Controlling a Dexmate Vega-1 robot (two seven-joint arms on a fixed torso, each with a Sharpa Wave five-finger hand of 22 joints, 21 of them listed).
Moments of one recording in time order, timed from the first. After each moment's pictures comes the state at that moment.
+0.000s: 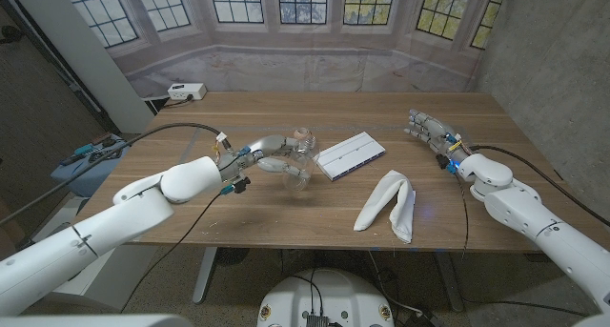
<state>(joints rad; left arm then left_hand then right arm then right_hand) 1.06 1.03 0.39 -2.07 -0.14 -0.05 -0.14 1.02 -0.06 0.34 -0.16 0.19 0.61 -0.06 0.46 0.29 0.60 -0.16 0.49 0.45 0.63 -0.09 0.51 0.42 0.52 0.02 0.32 0.19 -0.93 -0.74 -0.31 -1.44 0.65 0.17 0.08 0.50 0.15 0.27 -0.14 0.18 0.11 0.01 0.20 0.20 0.09 0.03 0.20 0.20 0.04 0.00 0.20 0.20 0.35 0.00 0.20 0.17</state>
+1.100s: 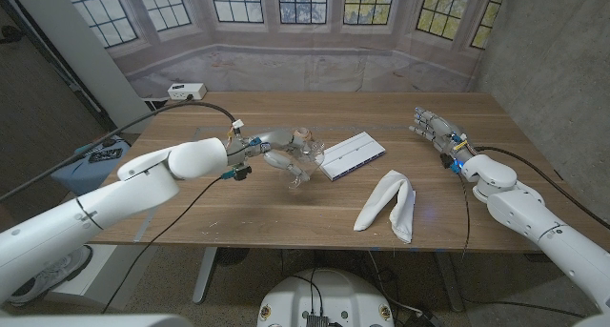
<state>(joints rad) 0.92 1.08 0.47 -2.13 0.00 0.09 -0.28 1.02 -0.06 0.34 -0.16 0.19 0.61 -0.06 0.48 0.30 0.60 -0.16 0.49 0.48 0.65 -0.10 0.50 0.43 0.51 0.02 0.32 0.19 -0.96 -0.74 -0.28 -1.45 0.67 0.19 0.06 0.50 0.14 0.27 -0.14 0.18 0.12 0.01 0.20 0.20 0.10 0.03 0.20 0.20 0.05 0.00 0.20 0.20 0.35 0.00 0.20 0.17</state>
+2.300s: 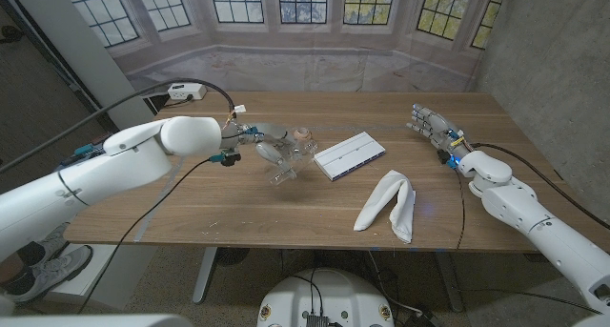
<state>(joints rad) 0.77 1.15 0.49 -2.21 0.06 0.27 -0.49 1.02 -0.06 0.33 -0.16 0.19 0.61 -0.06 0.50 0.31 0.61 -0.16 0.50 0.51 0.65 -0.10 0.50 0.44 0.51 0.02 0.32 0.19 -0.88 -0.69 -0.30 -1.35 0.67 0.22 0.11 0.51 0.14 0.27 -0.14 0.18 0.13 0.01 0.20 0.20 0.10 0.04 0.20 0.20 0.05 0.00 0.20 0.20 0.36 0.00 0.20 0.17</state>
